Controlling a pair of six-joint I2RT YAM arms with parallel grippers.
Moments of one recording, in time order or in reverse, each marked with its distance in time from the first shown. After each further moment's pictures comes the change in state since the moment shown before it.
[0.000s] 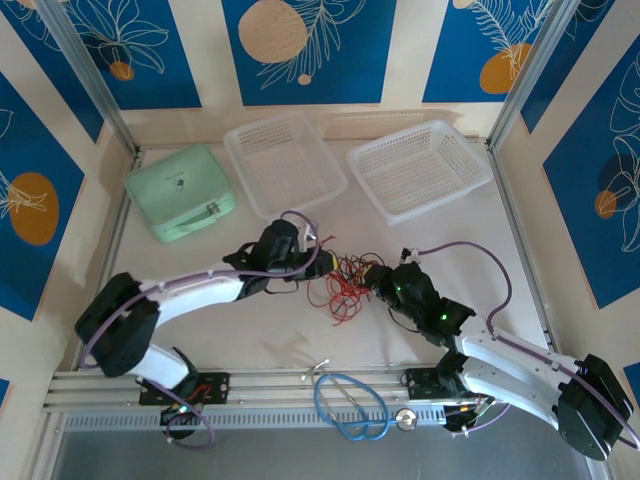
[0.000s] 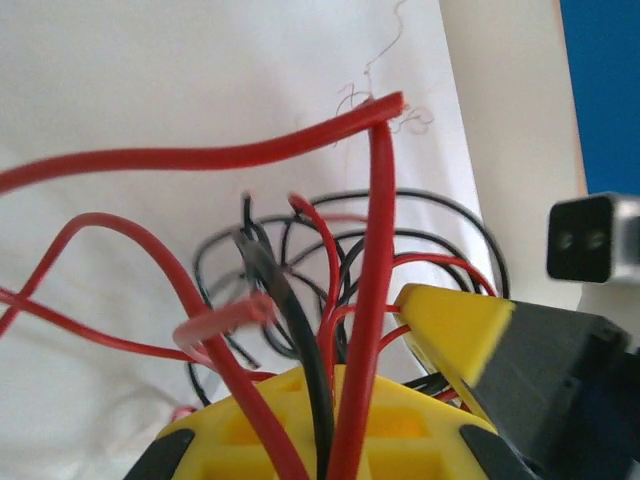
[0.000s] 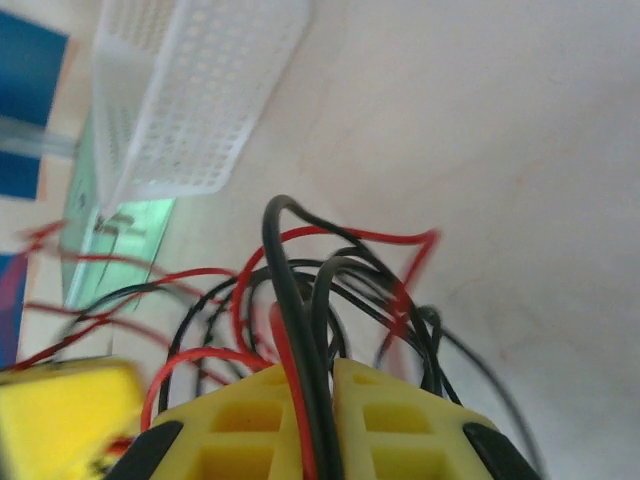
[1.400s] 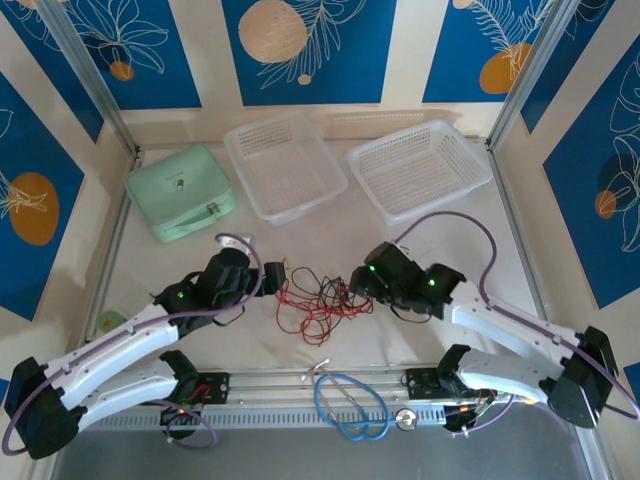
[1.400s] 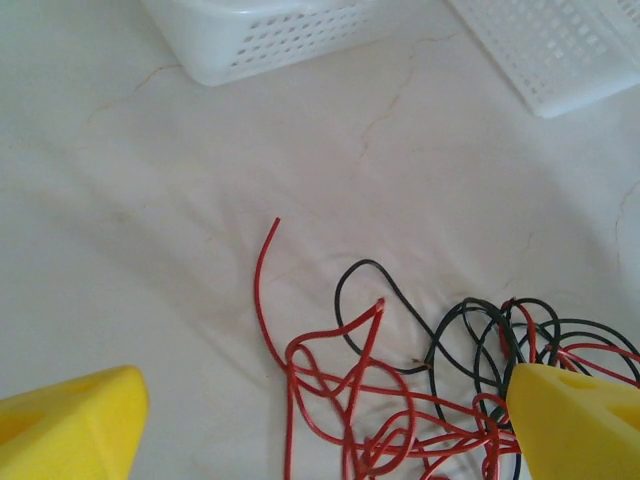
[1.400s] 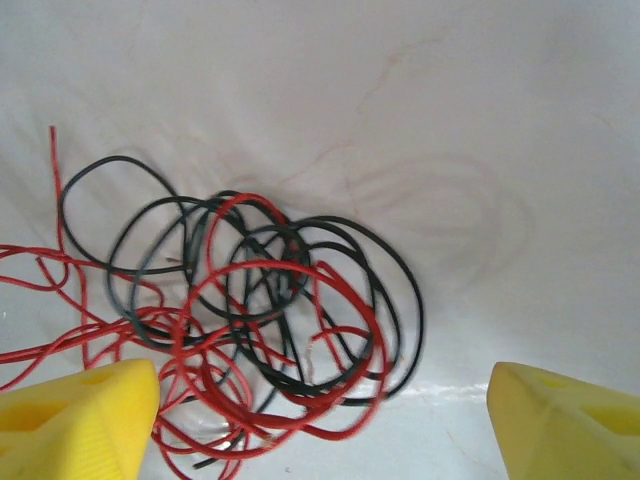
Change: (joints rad) left arm 0.006 -0.493 -0.156 -0.482 -0.519 0.223; right arm 0.098 0.259 0.508 -0.757 -0.034 -0.218
